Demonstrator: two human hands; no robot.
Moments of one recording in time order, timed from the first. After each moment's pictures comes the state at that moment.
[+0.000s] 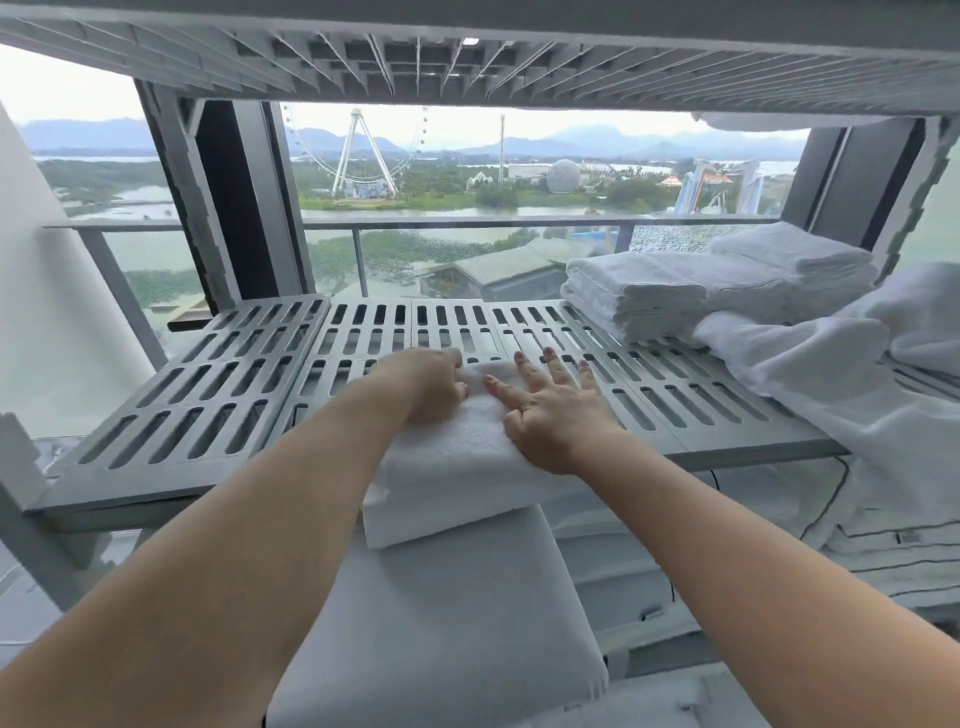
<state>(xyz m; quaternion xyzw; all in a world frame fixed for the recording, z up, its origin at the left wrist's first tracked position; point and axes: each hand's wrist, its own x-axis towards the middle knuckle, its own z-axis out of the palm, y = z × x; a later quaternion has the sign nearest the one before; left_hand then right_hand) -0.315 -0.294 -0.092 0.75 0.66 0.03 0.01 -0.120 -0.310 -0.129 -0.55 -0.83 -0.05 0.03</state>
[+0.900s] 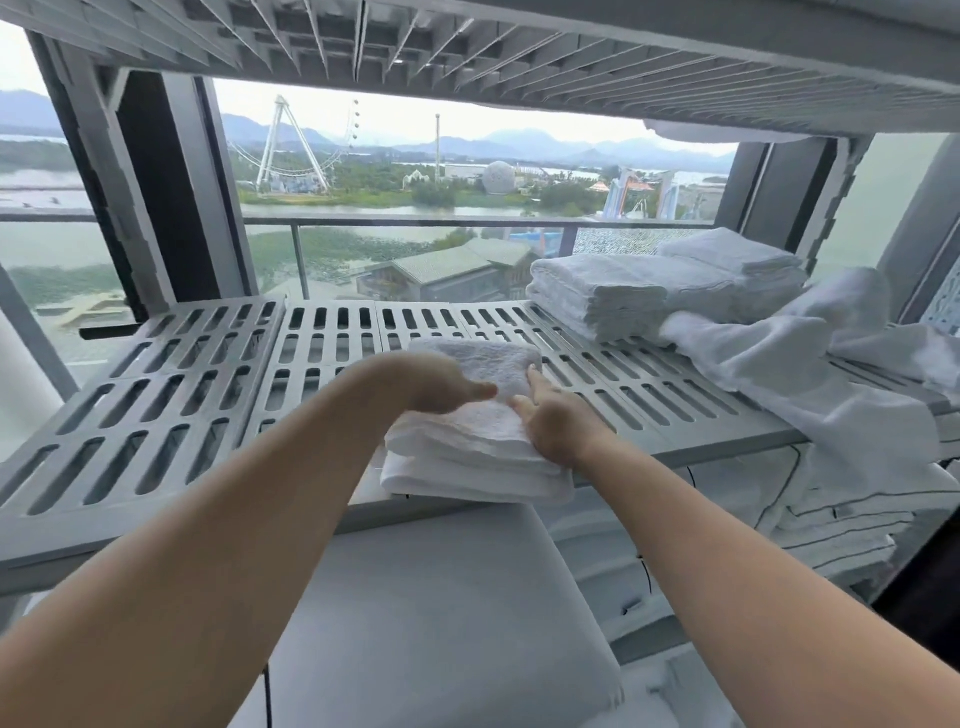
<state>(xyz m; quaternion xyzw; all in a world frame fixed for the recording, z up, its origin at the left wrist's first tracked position) -0.305 -0.294 -0.071 0.75 0.64 -0.03 0.14 -0.128 -0.307 -0.131 -0.65 -0.71 0.19 0.21</state>
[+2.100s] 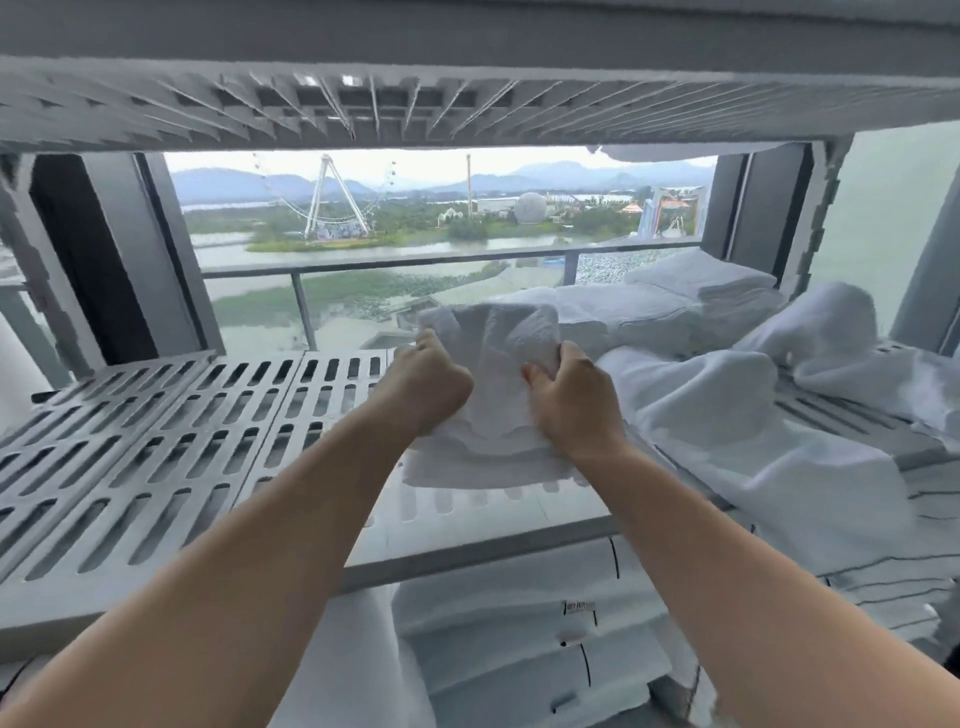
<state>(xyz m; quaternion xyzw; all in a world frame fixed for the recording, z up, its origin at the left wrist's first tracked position) -0.128 -0.244 -0.052 0.64 0.69 0.28 0.15 0.035 -0.238 -0.093 -0.63 -0.62 0.07 0.46</state>
